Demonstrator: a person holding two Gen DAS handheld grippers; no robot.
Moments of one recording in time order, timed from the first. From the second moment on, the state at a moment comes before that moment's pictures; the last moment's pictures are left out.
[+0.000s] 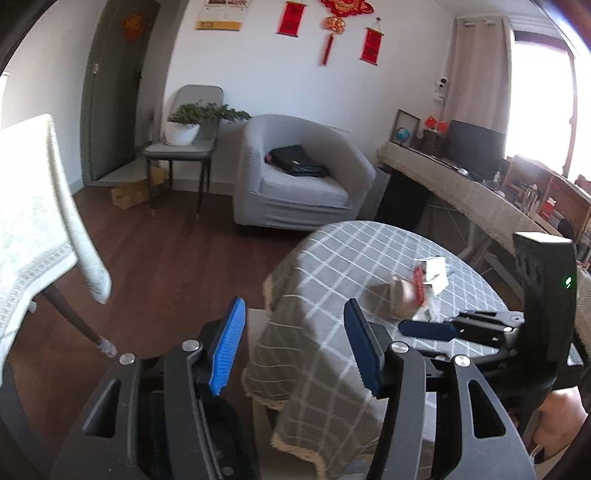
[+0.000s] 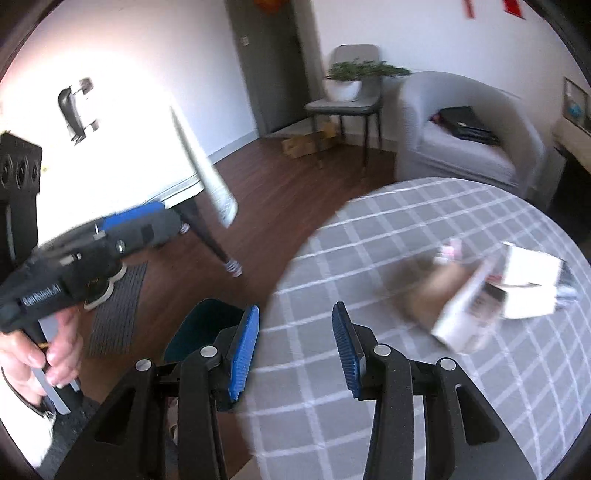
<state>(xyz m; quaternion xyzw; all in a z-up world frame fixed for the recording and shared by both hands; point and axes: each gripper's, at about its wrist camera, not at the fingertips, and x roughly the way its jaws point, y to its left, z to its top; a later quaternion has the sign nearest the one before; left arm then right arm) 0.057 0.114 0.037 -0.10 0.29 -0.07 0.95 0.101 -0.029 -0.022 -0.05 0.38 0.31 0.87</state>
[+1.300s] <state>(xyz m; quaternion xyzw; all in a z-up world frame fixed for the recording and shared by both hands) 0.160 -0.007 -0.014 -0.05 0.35 -0.20 0.91 0.184 -0.142 -0.062 0.12 0.45 0.23 0.85</state>
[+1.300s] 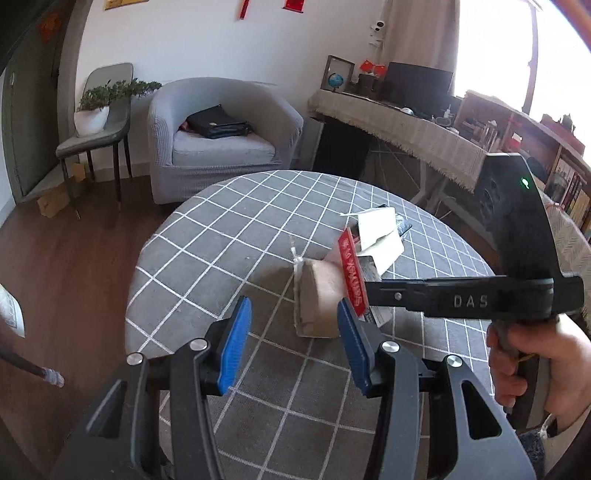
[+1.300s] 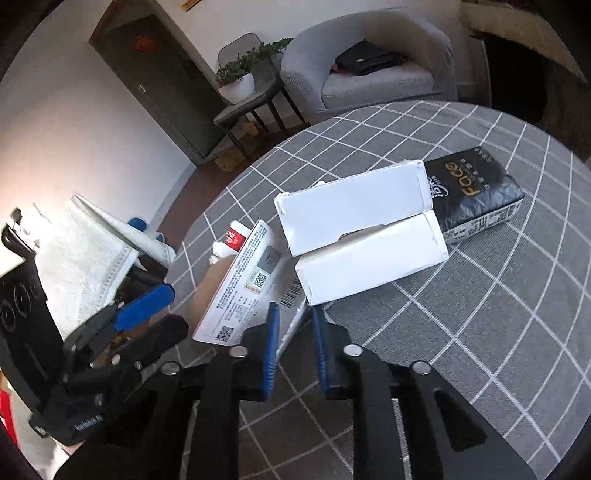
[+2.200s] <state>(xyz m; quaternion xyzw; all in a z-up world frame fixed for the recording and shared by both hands) 0.109 -0.040 -0.018 -0.03 0.38 -0.26 0.89 0.143 -0.134 -0.031 0.05 0.36 0.18 0.91</state>
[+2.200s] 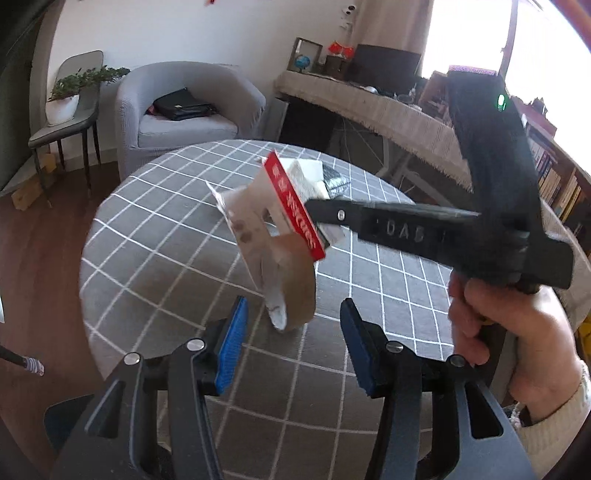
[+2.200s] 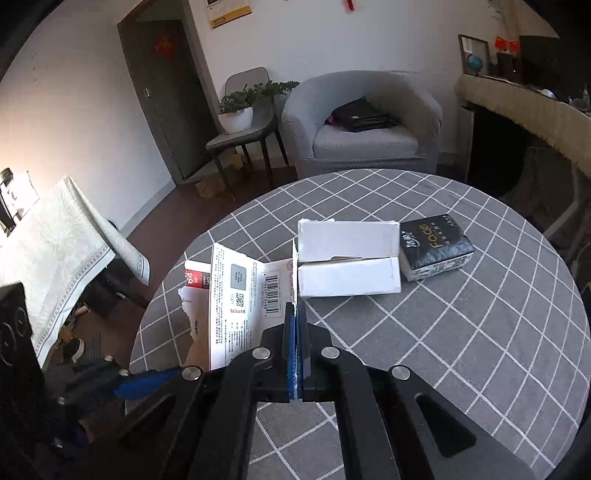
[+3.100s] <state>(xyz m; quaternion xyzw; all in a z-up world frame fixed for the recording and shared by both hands) 0.107 0.010 -0.021 -0.06 0.37 -0.24 0.90 0.148 -0.106 -0.022 0.05 0.35 0.19 0.92</state>
